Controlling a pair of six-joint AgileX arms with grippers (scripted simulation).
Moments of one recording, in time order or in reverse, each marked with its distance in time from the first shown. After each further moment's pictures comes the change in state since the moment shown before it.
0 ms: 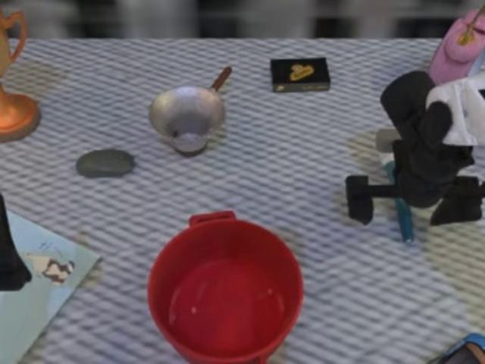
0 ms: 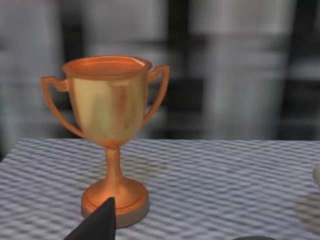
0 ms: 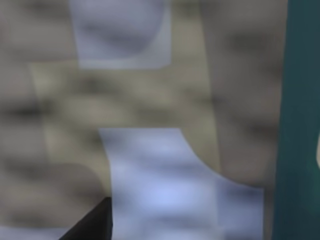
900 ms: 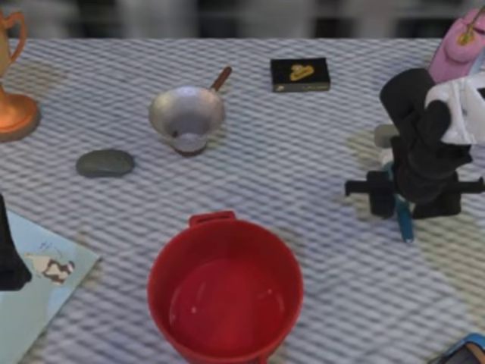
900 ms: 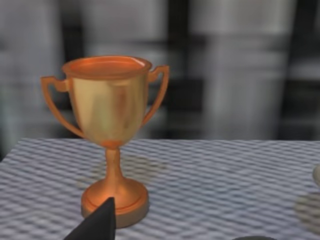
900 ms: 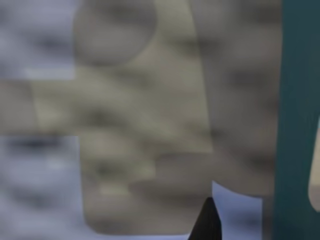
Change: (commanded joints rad) left arm 0.000 0.000 0.000 0.000 0.000 0.000; right arm 0.000 0.000 0.000 0.000 0.000 0.000
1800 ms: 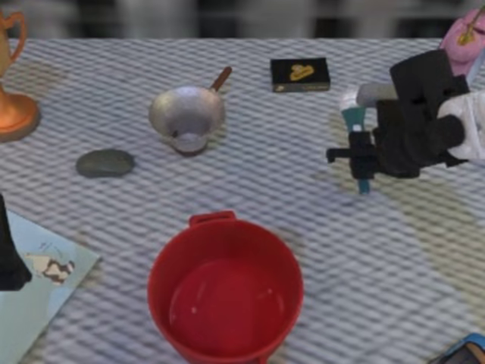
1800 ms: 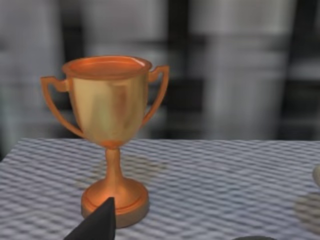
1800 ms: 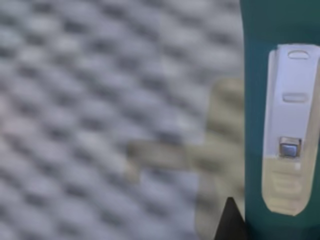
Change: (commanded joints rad) left arm 0.000 0.000 0.000 0.000 0.000 0.000; right arm 0.003 -0.138 -0.088 0.428 -0.148 -0.108
